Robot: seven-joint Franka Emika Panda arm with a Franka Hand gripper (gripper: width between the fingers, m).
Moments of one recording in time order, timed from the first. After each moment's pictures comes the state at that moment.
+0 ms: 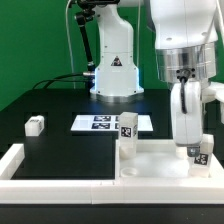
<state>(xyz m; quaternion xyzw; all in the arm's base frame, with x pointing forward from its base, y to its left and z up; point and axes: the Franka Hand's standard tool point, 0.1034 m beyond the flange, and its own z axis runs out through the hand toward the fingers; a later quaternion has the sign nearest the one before) 0.630 0.109 0.071 -0.61 0.79 0.05 0.06</state>
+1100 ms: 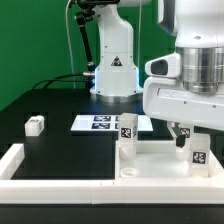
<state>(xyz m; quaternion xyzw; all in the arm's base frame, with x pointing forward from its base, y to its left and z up) 0.633 0.119 0.069 -0.96 0.27 0.00 0.02</state>
